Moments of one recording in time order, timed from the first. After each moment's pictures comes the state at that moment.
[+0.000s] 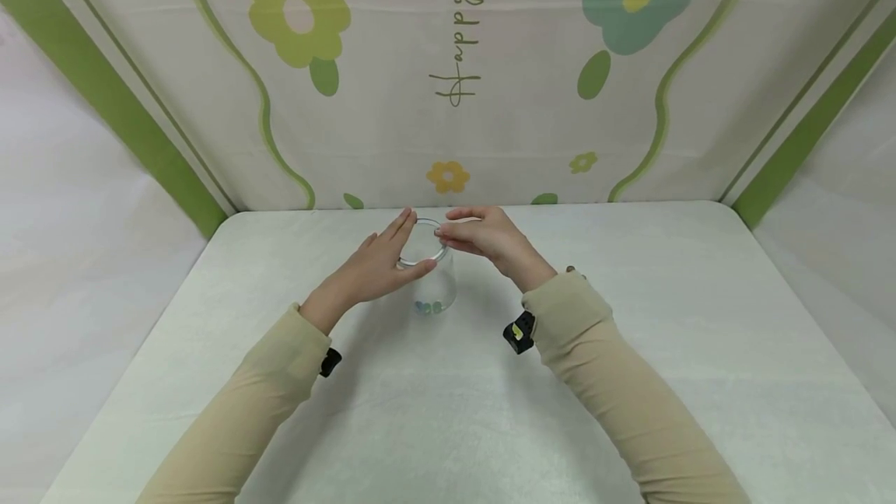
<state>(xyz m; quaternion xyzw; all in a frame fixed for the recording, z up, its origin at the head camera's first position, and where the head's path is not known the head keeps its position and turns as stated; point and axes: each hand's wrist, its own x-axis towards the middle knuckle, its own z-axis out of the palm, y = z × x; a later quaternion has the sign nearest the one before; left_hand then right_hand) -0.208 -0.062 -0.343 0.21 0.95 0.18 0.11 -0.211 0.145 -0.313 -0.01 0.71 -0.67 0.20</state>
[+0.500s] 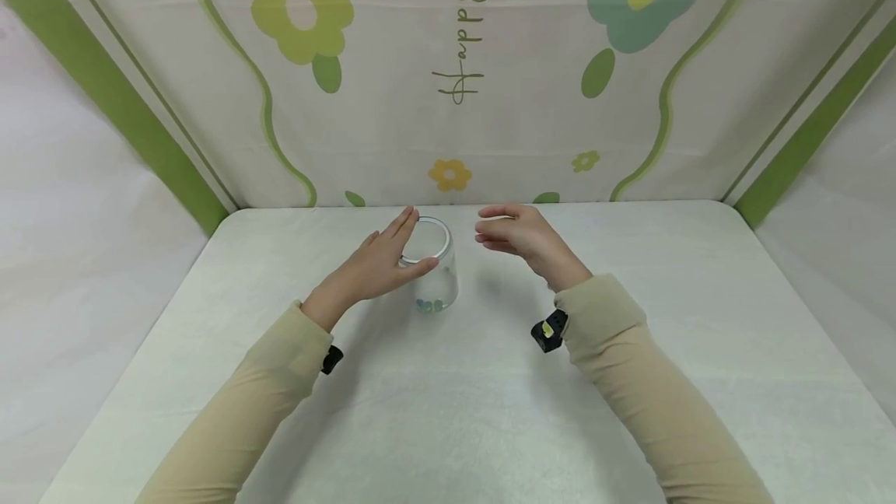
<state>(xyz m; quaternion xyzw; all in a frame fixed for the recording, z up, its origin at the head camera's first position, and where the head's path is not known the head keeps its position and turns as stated) -0.209 -0.058 -0.341 0.21 0.95 0.18 0.11 -0.210 0.186 -0.318 0.01 0.75 -0.63 0.19</state>
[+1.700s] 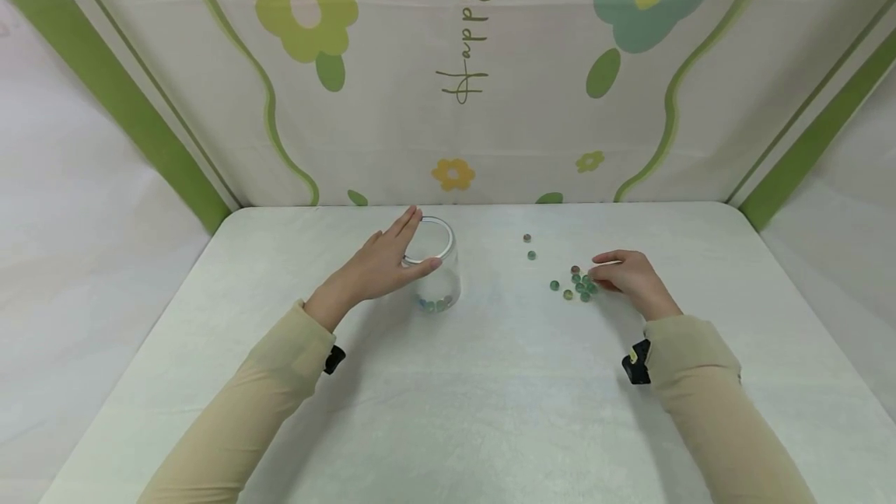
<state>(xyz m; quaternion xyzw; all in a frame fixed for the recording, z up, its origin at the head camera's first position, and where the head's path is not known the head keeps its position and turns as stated) -0.208 -0.059 -0.342 0.22 0.95 0.19 0.11 -0.194 0.321 -0.391 0.11 0.86 -0.44 0.21</state>
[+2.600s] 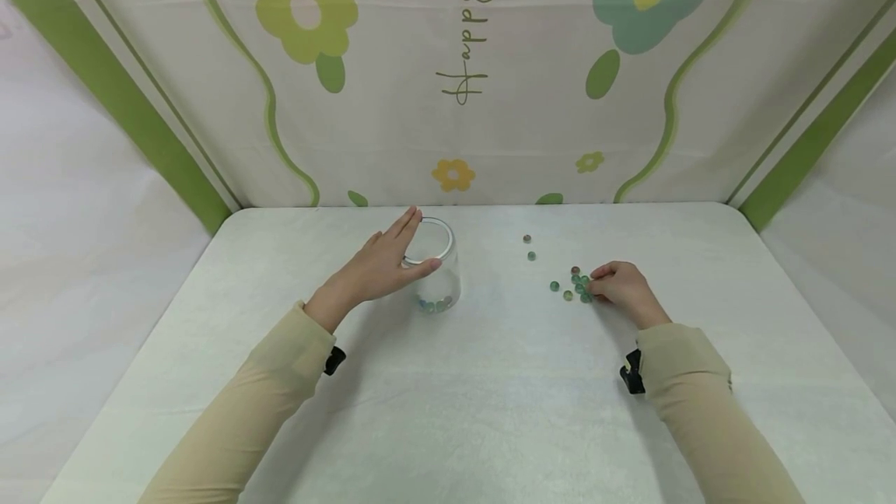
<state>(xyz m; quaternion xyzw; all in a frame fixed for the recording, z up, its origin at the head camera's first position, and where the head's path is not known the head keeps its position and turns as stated) -0.207 -0.059 -0.341 0.21 0.95 0.19 0.10 -0.194 0.315 -0.414 0.12 0.89 -0.41 0.17</state>
